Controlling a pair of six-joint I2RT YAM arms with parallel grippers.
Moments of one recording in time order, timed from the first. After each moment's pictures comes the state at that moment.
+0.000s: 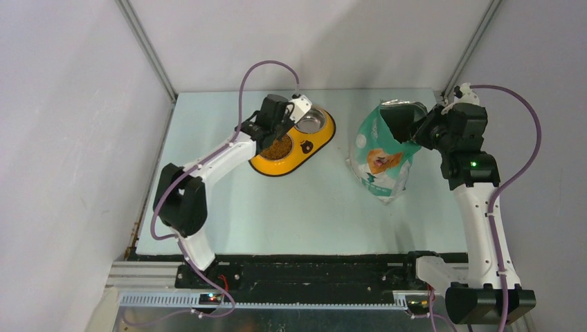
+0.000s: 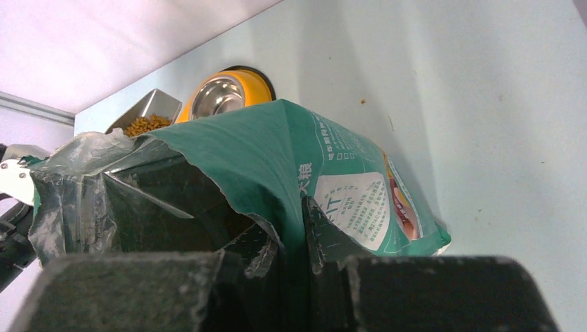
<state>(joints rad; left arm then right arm) -0.55 1.73 1.41 -0.26 -0.20 0.45 0.00 1.04 1.27 -0.62 -0.08 0.46</state>
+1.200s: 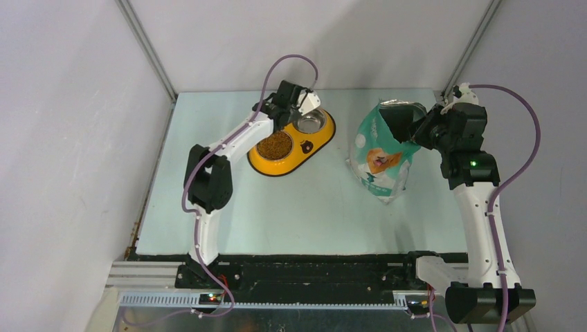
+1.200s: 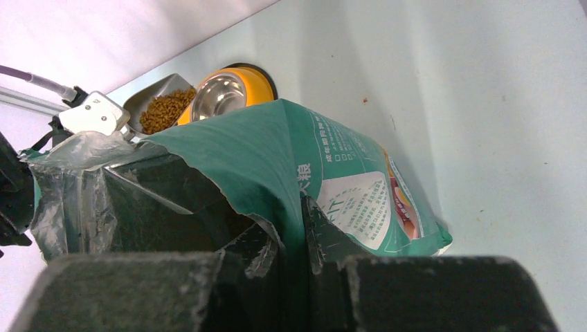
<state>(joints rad) -0.53 2.06 1.84 -0.54 -0.29 0.67 0.00 1.04 1.27 -0.62 -0.09 0.46</state>
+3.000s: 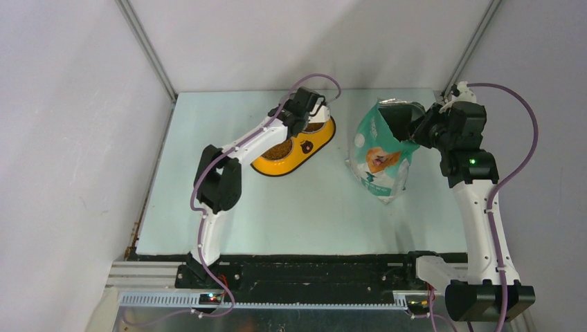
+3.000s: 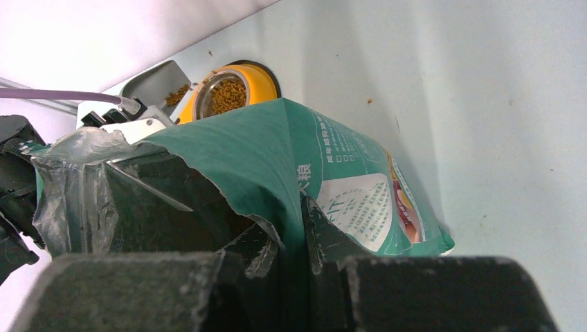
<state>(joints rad) -0.63 2.13 1.88 -0.48 -0.57 1.02 -0.01 1.06 1.27 -0.60 -0.11 0.44</state>
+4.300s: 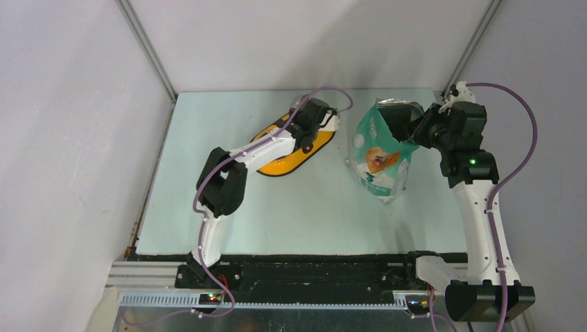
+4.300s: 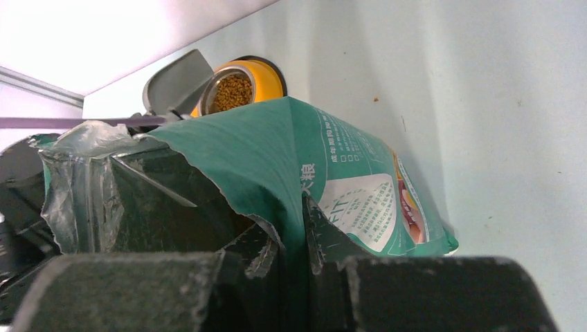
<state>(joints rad) -0.71 2.12 1.74 -0.27 -0.65 1.14 -0.01 1.06 1.27 -0.60 -0.14 0.44</state>
